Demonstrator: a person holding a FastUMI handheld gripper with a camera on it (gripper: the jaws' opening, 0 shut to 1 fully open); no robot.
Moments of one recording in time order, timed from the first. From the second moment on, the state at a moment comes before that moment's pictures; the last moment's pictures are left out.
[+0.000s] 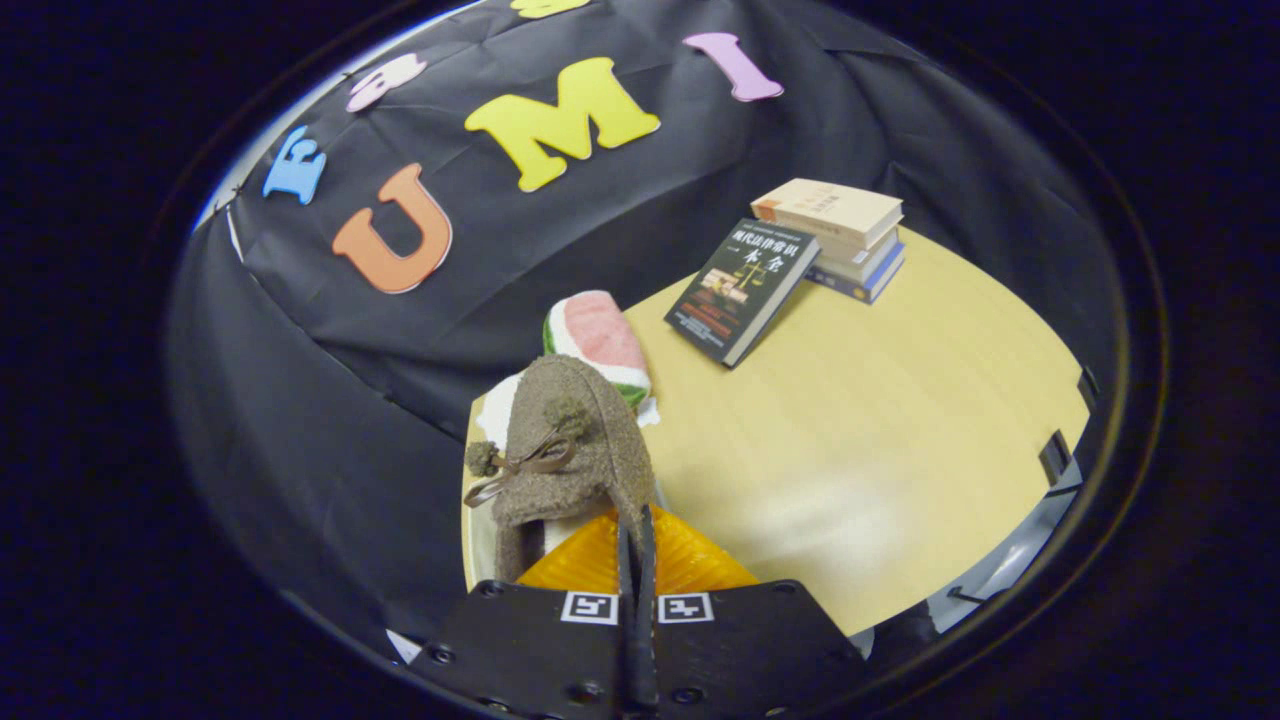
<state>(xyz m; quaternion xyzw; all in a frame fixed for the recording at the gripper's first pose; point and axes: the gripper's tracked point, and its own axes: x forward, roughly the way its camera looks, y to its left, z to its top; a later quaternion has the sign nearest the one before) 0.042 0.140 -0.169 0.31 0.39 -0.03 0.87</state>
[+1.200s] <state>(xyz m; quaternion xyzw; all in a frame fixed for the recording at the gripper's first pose) 0.057 0.198 -0.216 0.19 0.36 -0.07 0.91</state>
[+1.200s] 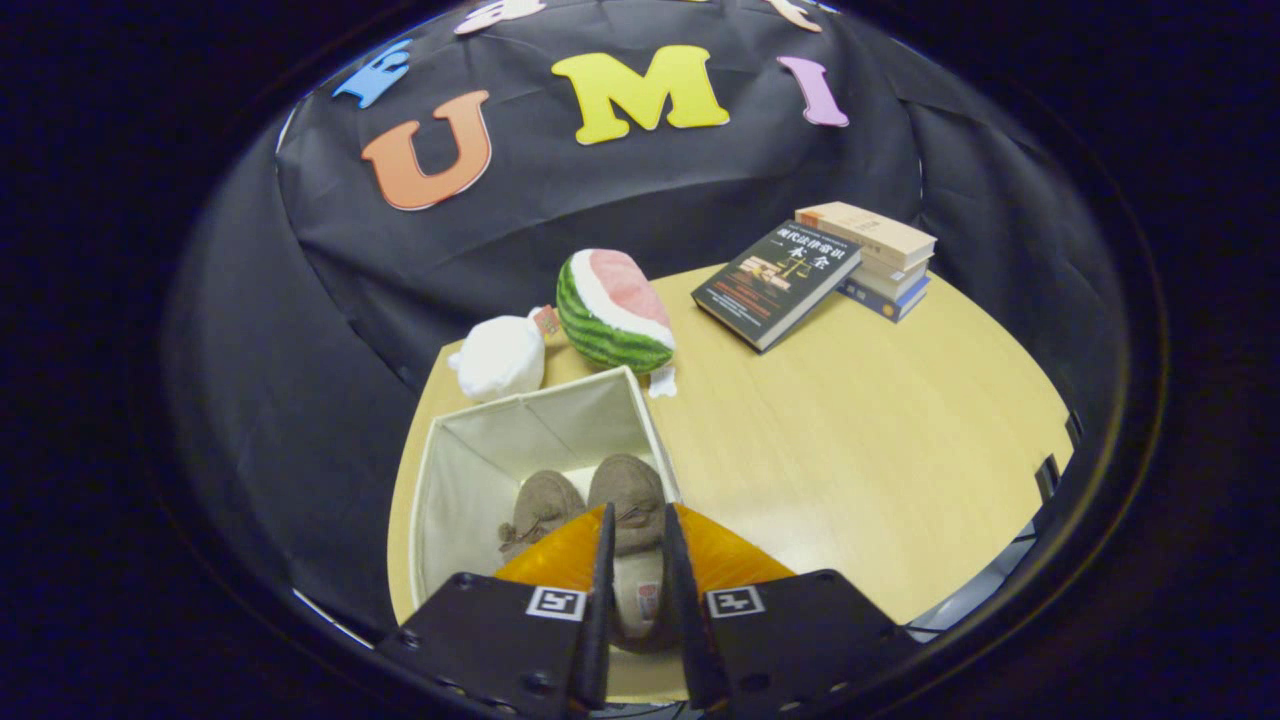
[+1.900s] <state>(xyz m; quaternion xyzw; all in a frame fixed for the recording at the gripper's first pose) 0.020 0.080 -0.058 0.10 0.16 -0.06 0.98</state>
